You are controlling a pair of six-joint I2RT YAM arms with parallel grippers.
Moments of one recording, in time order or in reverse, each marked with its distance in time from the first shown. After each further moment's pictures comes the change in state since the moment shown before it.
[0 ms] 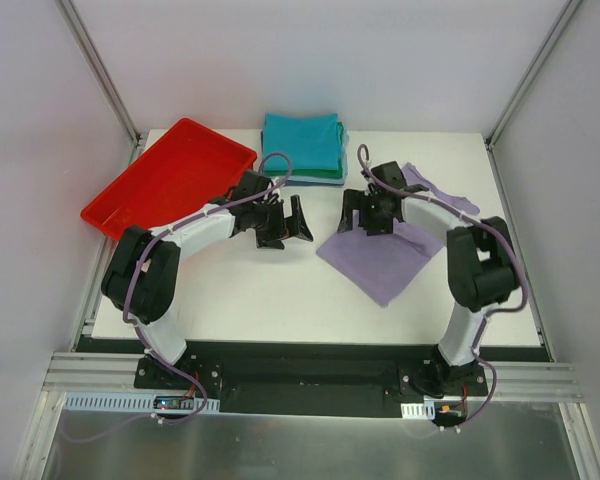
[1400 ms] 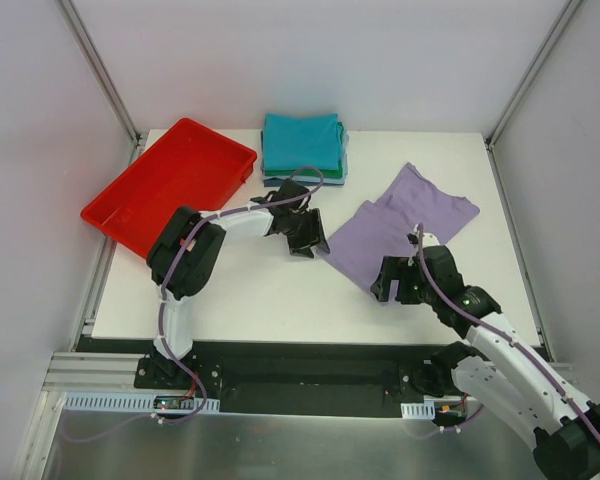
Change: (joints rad) left arm -0.140 0.278 0.170 -0.005 -0.082 -0.147; right arm 0.136 -1.028 -0.701 -0.119 0.235 0.124
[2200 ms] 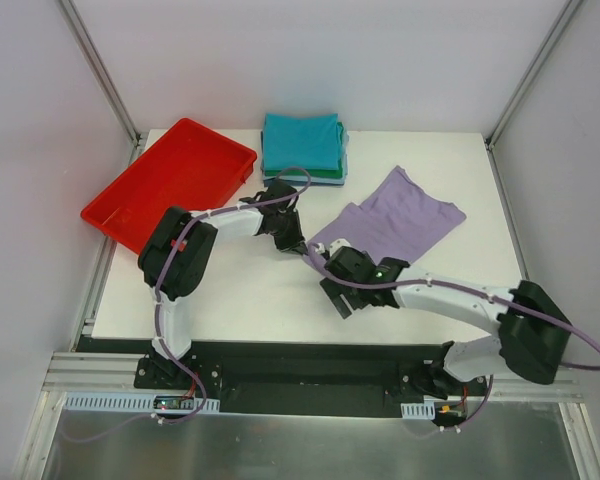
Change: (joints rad) left arm 0.048 -0.014 -0.035 -0.022 -0.054 0.028; right arm 0.494 0.563 0.290 -0.093 0.313 -0.180
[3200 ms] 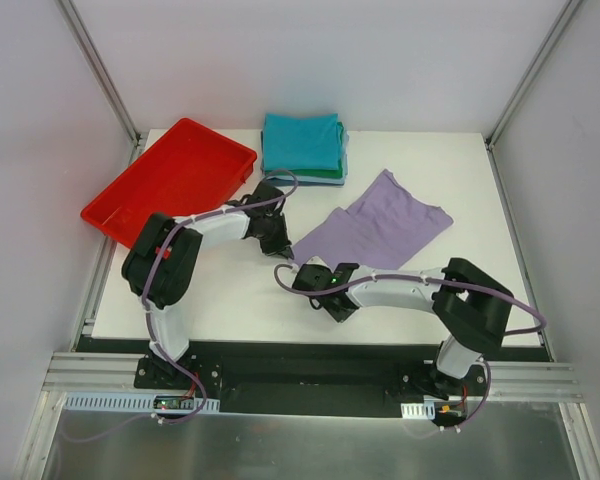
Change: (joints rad) left arm 0.053 -0.093 -0.095 -0.042 -0.039 0.053; right arm 0.128 0.372 0.171 -0.098 0.087 0.048
